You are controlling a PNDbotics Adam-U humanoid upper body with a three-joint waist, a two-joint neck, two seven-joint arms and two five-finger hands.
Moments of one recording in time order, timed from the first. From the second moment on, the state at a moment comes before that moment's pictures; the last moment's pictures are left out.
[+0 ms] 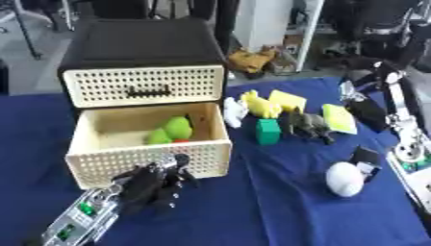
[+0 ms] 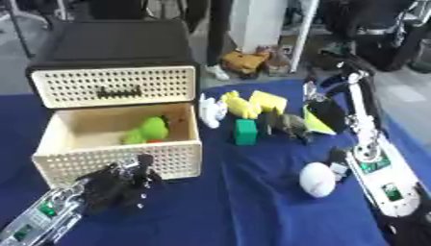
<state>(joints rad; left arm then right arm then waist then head) -0.57 0.33 -0.52 -1.31 0.31 0.15 -0.52 -0.42 -0.44 0.06 -1.59 0.37 0.04 -0.26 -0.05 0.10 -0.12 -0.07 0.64</state>
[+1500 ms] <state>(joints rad) -0.73 0.25 -0.31 -0.98 0.10 -0.17 -0.41 -0.43 -0.43 0.07 -1.60 0.37 0.02 -0.24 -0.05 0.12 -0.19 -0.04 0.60</state>
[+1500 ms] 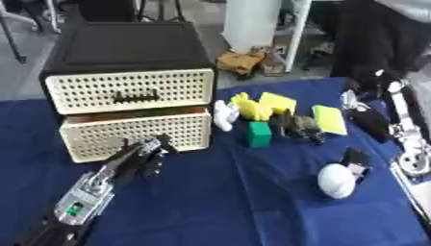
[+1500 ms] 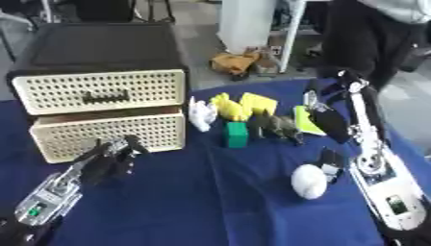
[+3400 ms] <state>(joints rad) -0.35 0.39 -0.12 -1.72 0.35 -0.14 0.01 -0.24 -0.42 0.02 -1.79 0.21 0.01 -0.27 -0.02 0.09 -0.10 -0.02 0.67</state>
